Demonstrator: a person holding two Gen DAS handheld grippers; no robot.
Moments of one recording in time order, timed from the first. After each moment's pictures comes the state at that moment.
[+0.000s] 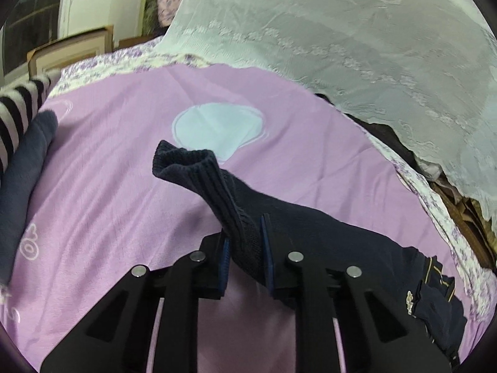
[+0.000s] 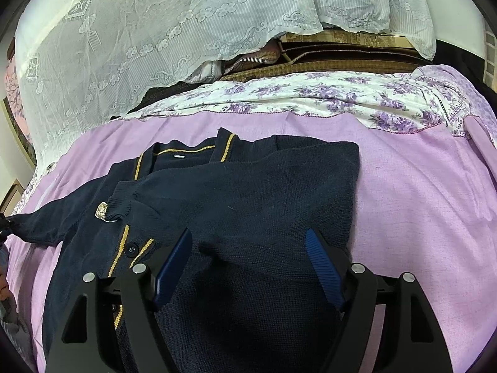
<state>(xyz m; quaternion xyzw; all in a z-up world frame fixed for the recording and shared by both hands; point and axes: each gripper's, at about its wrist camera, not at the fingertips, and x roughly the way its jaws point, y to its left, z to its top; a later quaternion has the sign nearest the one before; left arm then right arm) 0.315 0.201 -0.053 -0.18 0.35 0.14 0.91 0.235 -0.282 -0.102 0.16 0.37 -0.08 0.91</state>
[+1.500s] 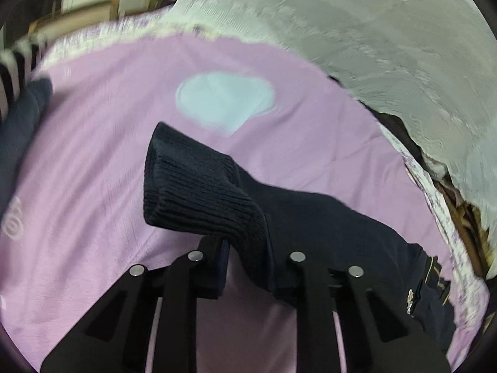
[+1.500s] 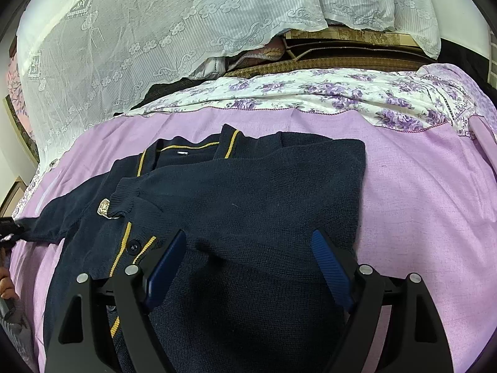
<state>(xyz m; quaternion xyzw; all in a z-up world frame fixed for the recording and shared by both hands) 0.325 0.210 -0.074 -0.21 0.39 0.14 0.89 0.237 -0.279 -0.104 0.16 0.37 -0.07 0.91</state>
